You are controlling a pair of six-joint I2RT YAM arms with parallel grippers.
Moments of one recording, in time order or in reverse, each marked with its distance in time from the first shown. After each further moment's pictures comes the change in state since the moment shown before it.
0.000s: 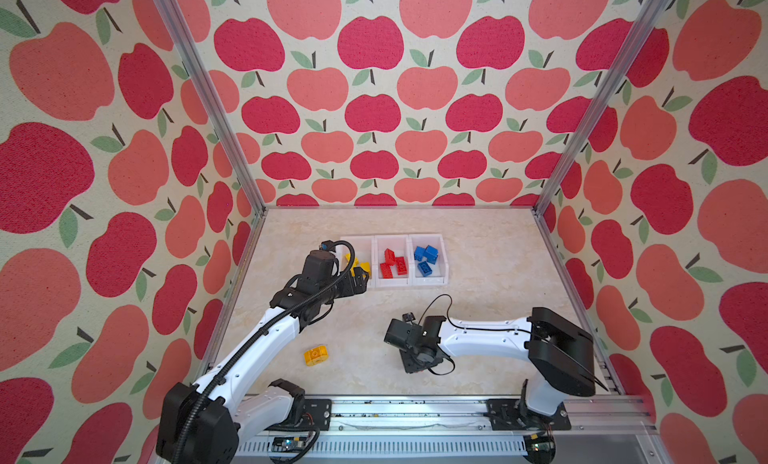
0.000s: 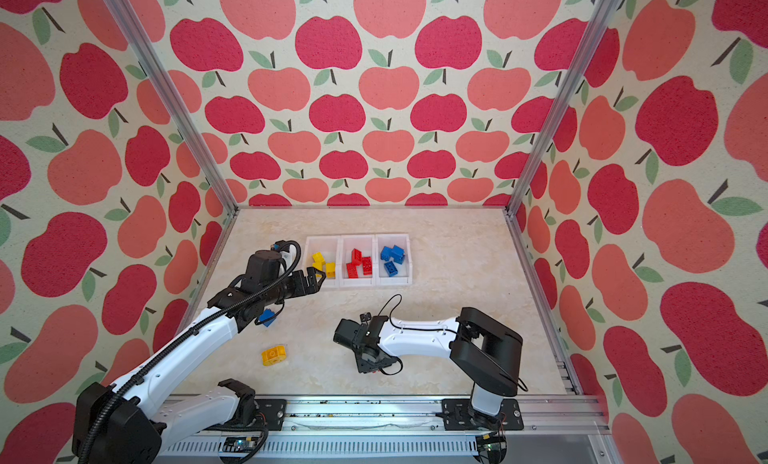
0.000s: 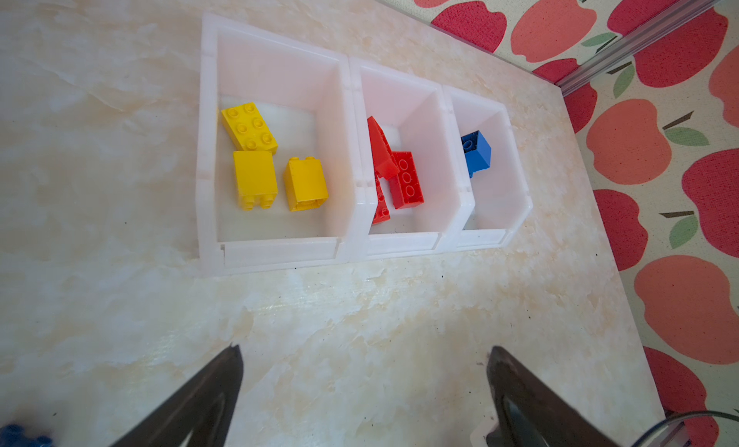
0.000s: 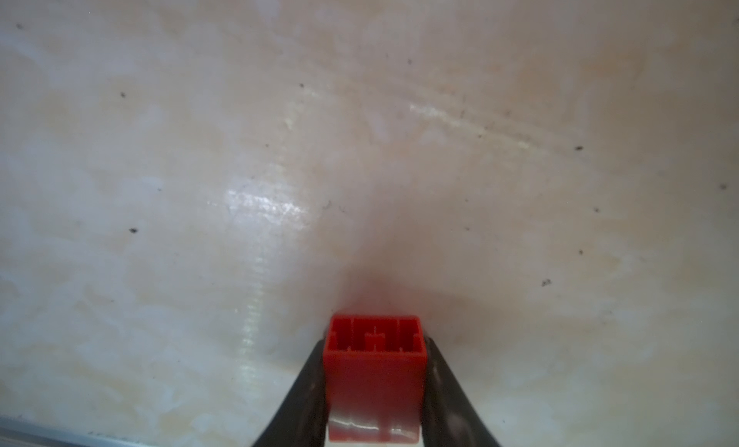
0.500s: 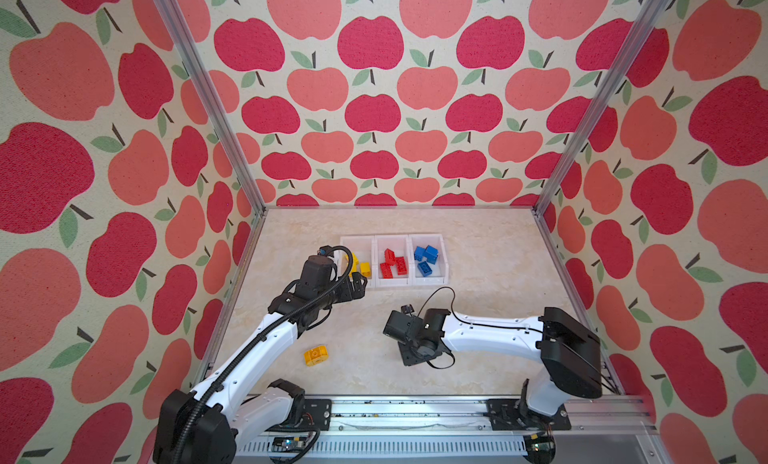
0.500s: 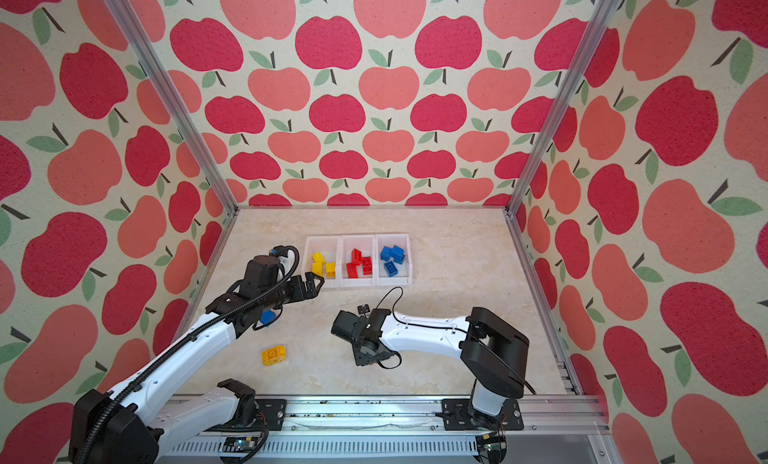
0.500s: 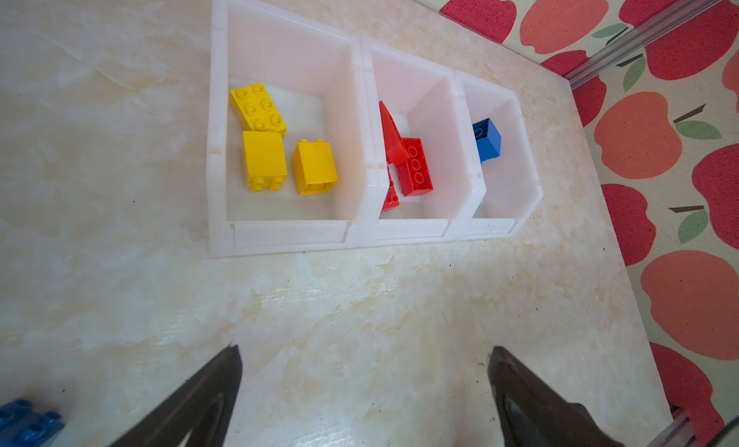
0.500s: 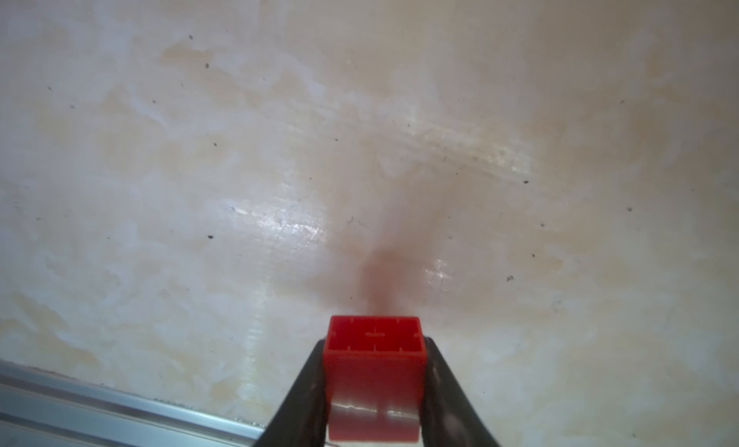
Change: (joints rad) left arm 0.006 -0.039 -0.057 -0.003 0.001 -0.005; right arm -0.038 -0.047 0.093 -0.071 0.034 -0.039
